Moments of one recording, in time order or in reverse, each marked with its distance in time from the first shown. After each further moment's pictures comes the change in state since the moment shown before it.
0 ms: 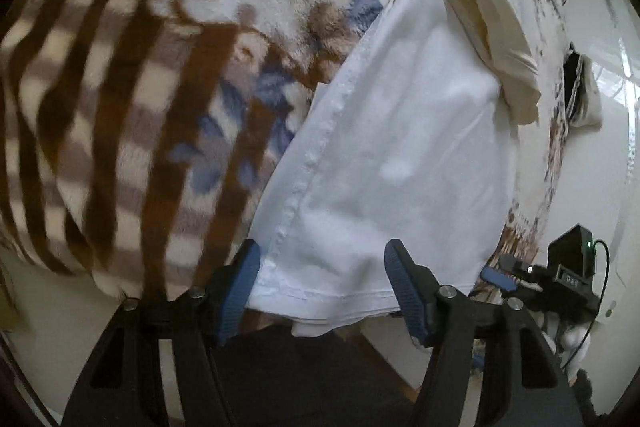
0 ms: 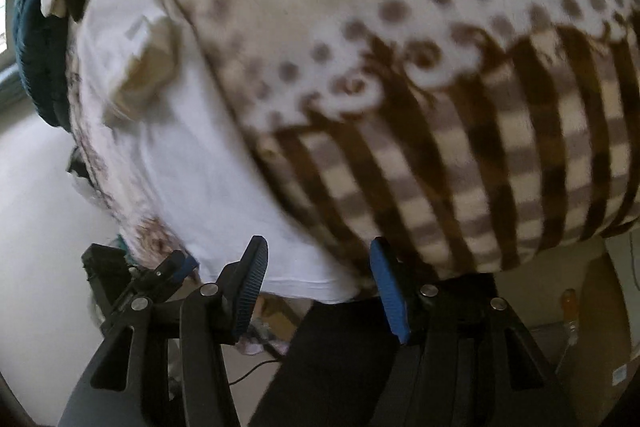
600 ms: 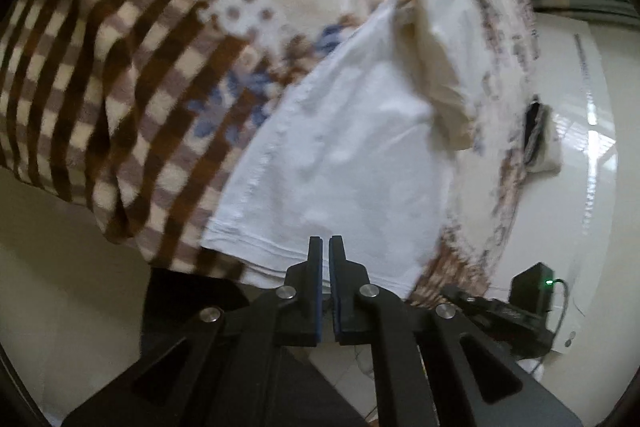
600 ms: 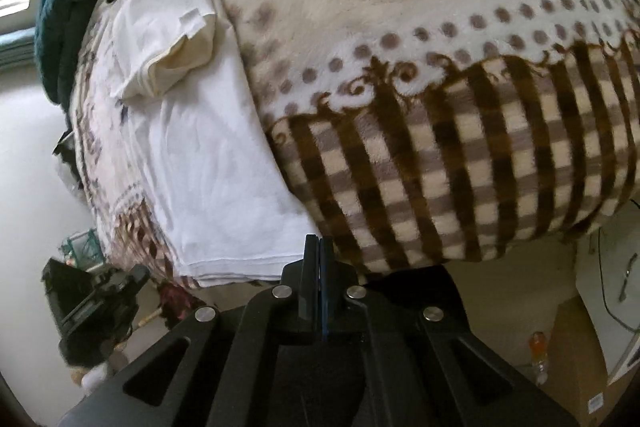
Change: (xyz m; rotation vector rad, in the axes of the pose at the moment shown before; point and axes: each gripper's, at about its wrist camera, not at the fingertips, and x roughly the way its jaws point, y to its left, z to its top) left arm -0.036 -0.003 -0.032 -0.124 -0.112 -0.123; right arm -0.044 0.011 -0.037 -0.117 -0.113 -0.054
